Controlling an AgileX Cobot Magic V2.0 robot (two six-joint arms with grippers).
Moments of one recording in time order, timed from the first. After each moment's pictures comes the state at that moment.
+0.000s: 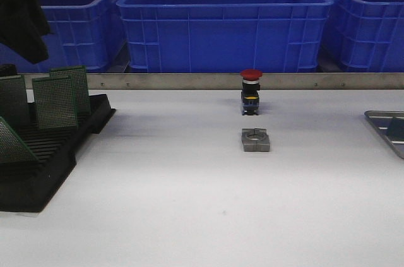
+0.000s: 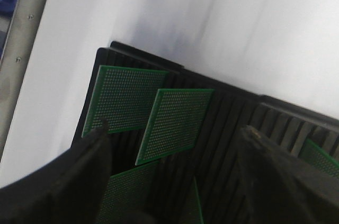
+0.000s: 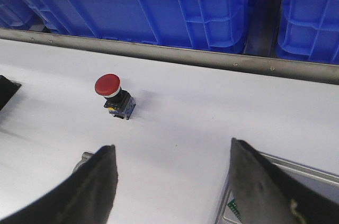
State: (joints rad) left arm -0.13 1.71 -1.41 -0.22 0.90 1.26; right arm -0.40 1.37 -0.97 1.18 0.72 -1.29
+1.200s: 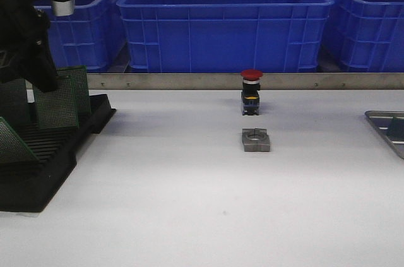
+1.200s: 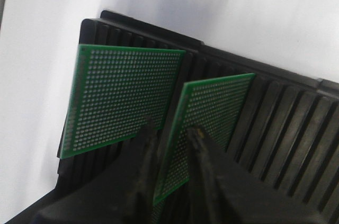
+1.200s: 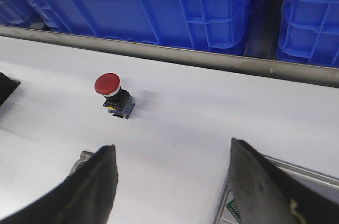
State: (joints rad) left arm -0.13 1.87 -1.42 -0.18 0.79 1.28; right arm -0.40 1.37 -0.97 1.18 0.73 -1.31
